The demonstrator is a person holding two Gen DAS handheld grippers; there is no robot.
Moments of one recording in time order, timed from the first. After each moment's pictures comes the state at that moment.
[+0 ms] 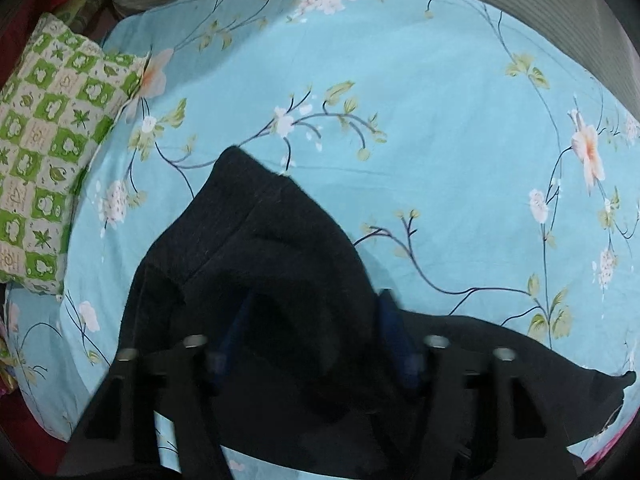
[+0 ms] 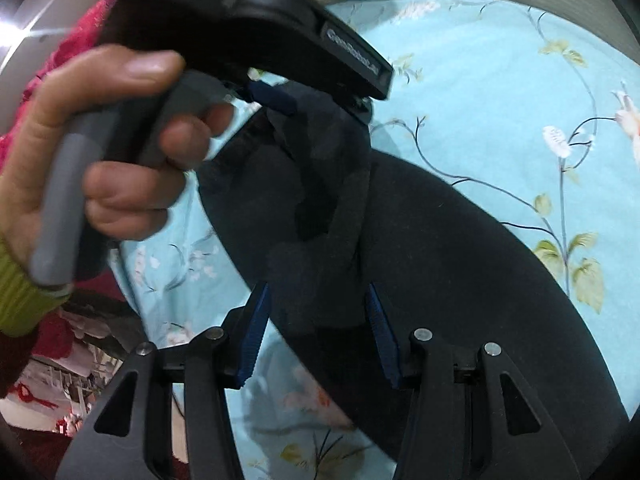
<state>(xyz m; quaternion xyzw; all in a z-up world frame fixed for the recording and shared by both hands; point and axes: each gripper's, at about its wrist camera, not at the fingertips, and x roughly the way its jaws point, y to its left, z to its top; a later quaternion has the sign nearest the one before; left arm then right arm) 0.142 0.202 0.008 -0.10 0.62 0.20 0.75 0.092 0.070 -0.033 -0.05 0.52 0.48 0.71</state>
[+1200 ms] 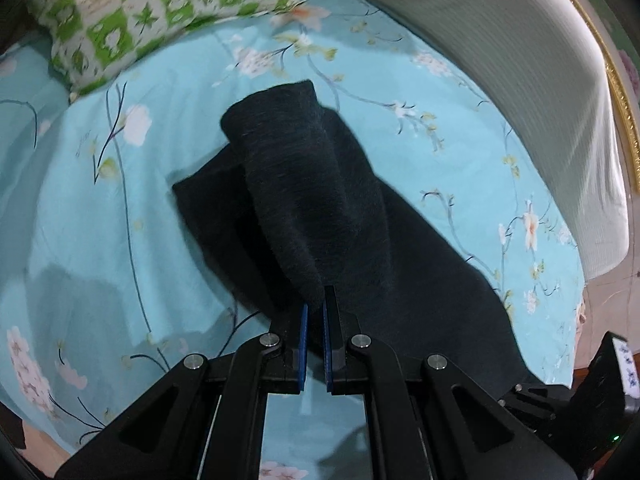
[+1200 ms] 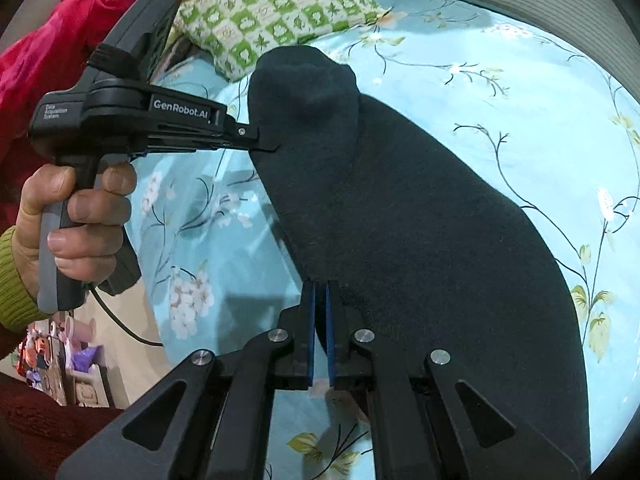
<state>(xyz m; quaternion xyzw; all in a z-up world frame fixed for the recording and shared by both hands) -0.062 0.270 -0.007 -0.35 0.47 0.18 0.79 0.053 0.098 -0.026 -0.18 0.49 0.54 0.66</state>
